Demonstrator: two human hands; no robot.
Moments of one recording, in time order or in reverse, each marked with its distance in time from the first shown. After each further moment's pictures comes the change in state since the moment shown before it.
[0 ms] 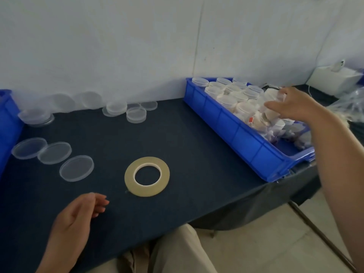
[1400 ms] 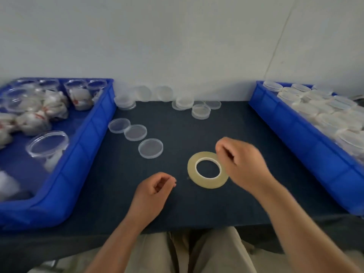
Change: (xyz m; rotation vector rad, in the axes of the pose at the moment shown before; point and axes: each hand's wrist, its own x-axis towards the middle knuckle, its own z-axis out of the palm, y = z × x) left_hand -0.010 0.015 -0.004 0.164 -0.093 -0.050; right_hand -0.200 -0.219 0.154 0.338 -0.084 -0.747
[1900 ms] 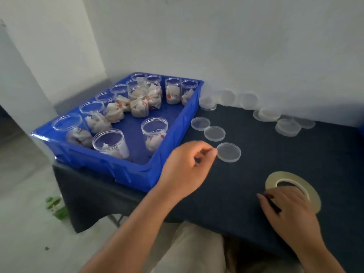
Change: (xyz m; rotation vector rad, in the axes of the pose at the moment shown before) left_hand -0.028 0.040 -0.121 0.213 0.401 0.290; right_hand -0.032 -0.007 0.114 -0.123 0.030 -0.173
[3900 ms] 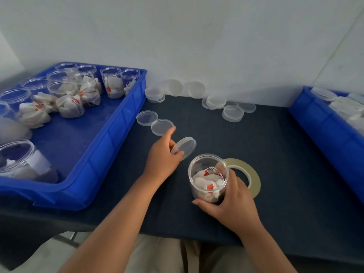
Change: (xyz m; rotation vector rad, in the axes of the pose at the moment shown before) left_hand 0.068 -0.048 0.131 0.078 -0.111 -0.149; right_hand 0.001 -0.005 -0.007 0.289 -0.093 0.170
